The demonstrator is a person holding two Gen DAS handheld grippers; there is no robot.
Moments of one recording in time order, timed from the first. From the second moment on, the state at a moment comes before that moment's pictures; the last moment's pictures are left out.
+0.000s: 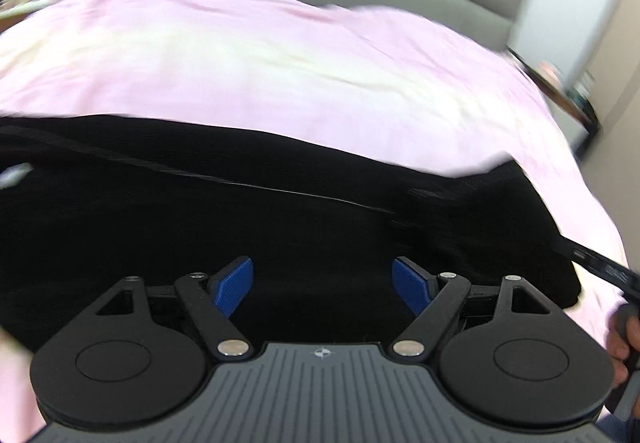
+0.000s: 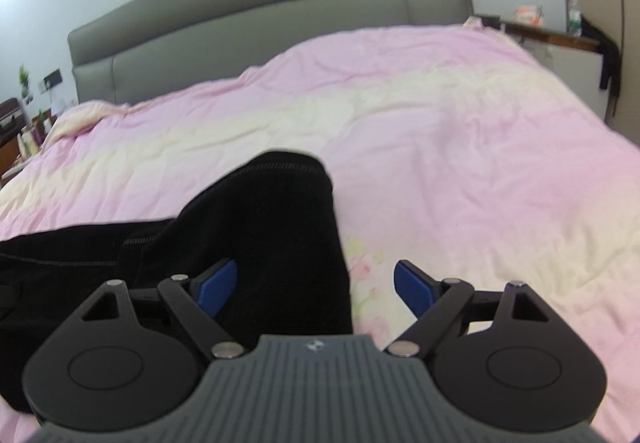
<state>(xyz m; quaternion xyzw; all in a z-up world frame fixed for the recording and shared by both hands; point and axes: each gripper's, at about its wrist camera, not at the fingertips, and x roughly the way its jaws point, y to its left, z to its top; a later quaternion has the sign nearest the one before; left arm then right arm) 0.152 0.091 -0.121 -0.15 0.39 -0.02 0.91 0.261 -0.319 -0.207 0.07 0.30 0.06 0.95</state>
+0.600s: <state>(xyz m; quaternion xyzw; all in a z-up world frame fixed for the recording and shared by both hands) 0.072 0.337 -0.135 -0.29 0.35 0.19 0.87 0.192 -0.077 -0.139 0.05 0.36 0.43 0.83</state>
